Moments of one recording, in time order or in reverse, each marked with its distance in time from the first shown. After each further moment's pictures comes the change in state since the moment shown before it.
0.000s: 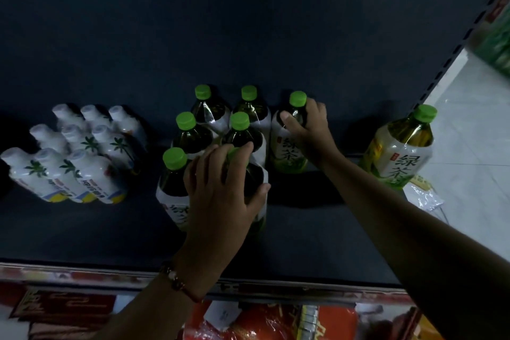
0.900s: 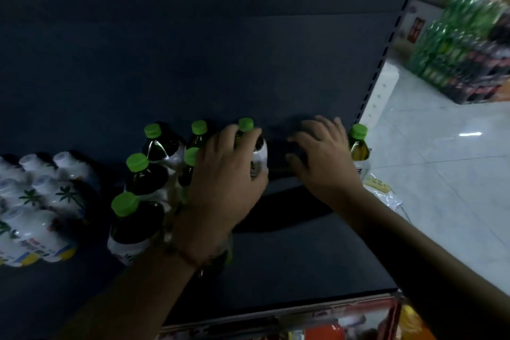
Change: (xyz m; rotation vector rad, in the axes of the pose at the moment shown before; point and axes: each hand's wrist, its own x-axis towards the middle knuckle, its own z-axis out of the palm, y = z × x) left_hand 0.091 0.061 0.000 -0.094 -0.182 0.125; right_hand -0.048 -0.018 -0.103 -0.777 0.195 -0.349
